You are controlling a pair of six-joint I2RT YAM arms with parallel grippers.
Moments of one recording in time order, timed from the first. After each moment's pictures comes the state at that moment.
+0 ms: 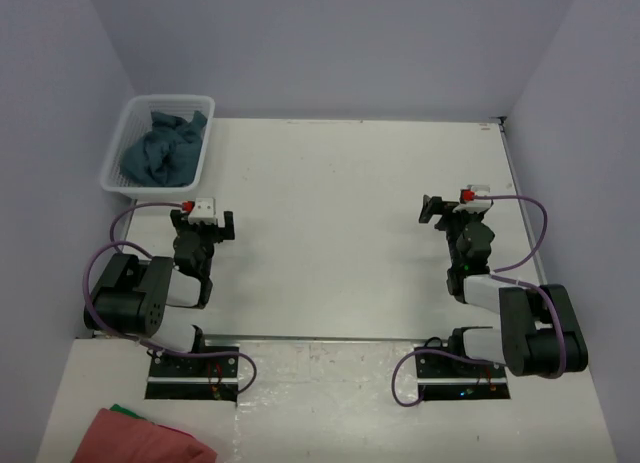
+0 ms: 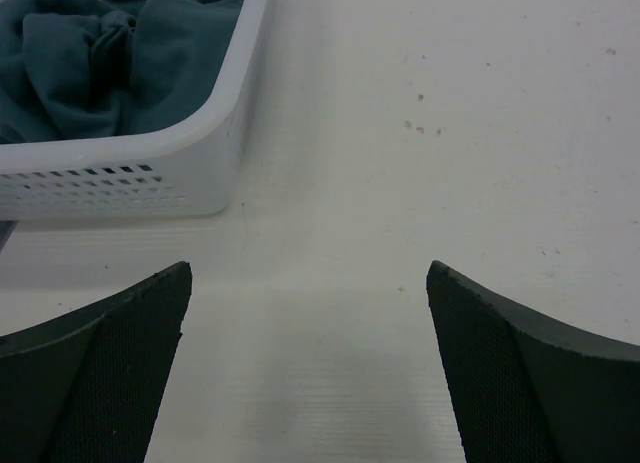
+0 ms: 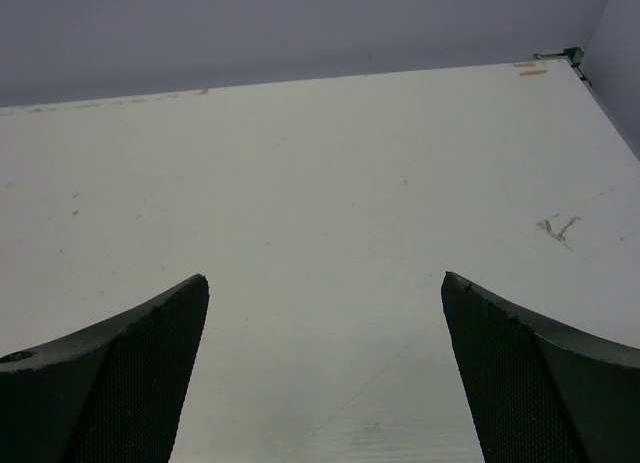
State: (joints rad) left arm -0.08 1.51 0.15 1.28 -0.13 0.11; right arm 0.06 1.30 0.24 1.05 0.05 0.12
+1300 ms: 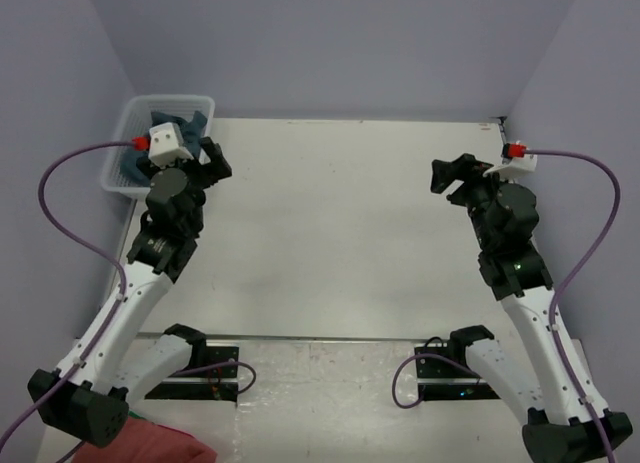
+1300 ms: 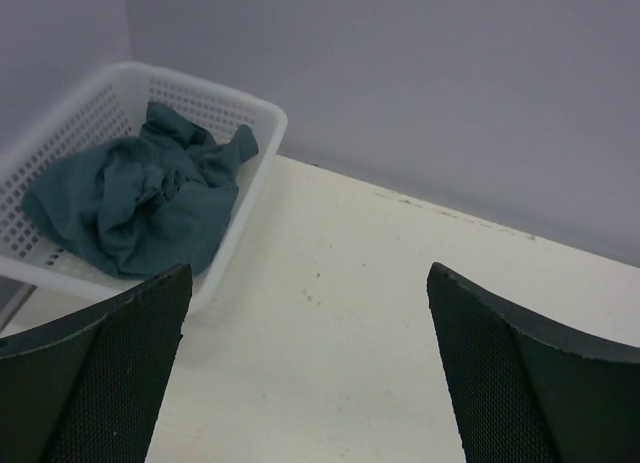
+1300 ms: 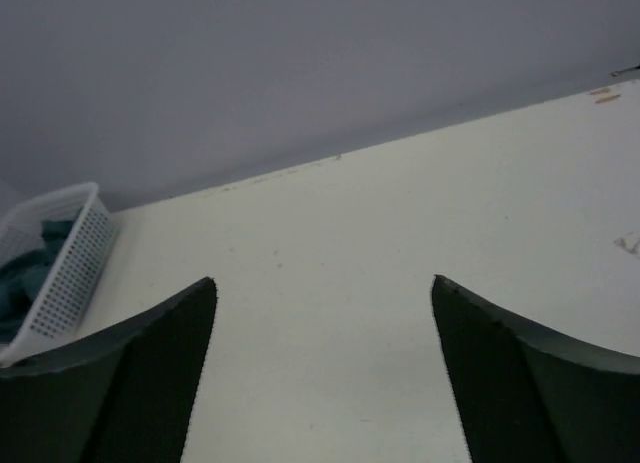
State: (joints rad) left arm -0.33 0.96 0.91 0.03 -0.53 -0.23; right arm 0.22 0.79 0.90 -0.13 0.16 0.37
